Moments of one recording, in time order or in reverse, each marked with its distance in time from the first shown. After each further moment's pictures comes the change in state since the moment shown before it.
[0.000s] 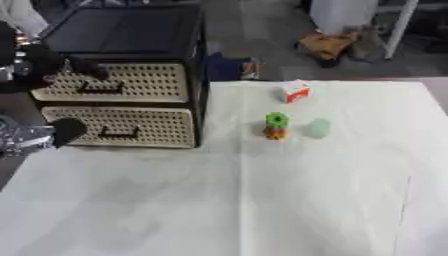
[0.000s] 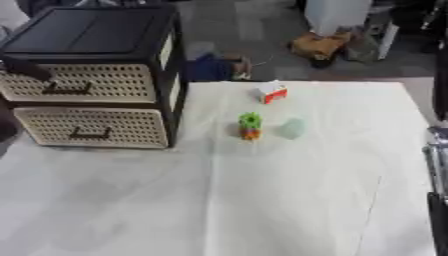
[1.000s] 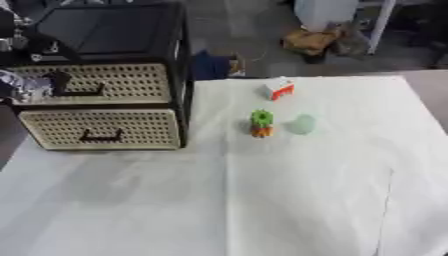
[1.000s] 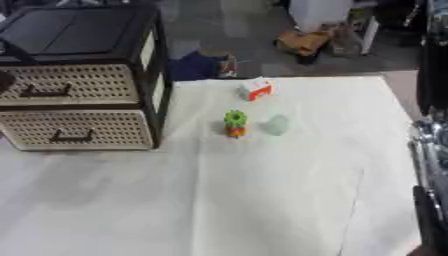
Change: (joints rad) left arm -0.187 -0.054 -0.053 0.342 -0.036 -0.055 -0.087; right arm -0.008 0.000 0.006 0.000 0.001 -0.004 0.012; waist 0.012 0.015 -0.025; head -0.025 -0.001
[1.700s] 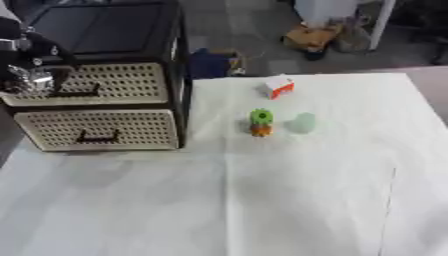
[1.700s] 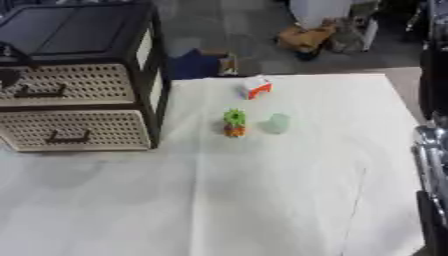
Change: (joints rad) left arm -0.044 -0.033 0.000 0.168 -0.008 -0.021 -0.035; right arm 0.000 -0.002 0.000 0.000 0.000 0.001 0.002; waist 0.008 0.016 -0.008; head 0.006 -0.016
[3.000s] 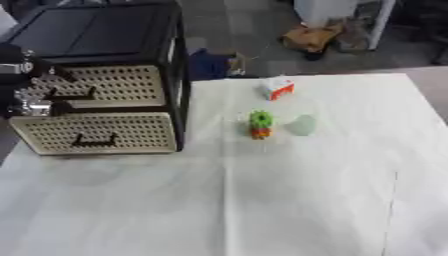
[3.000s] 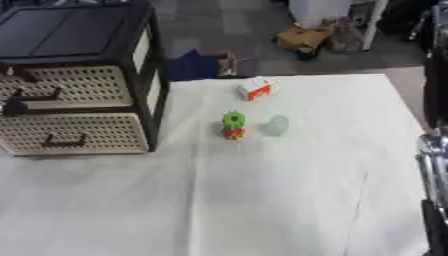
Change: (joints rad) left arm 0.013 -0.023 0.001 0.105 -0.155 -0.059 0.059; right arm -0.001 -0.001 -0.006 0.000 -0.005 0.000 -0.002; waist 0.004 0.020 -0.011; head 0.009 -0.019
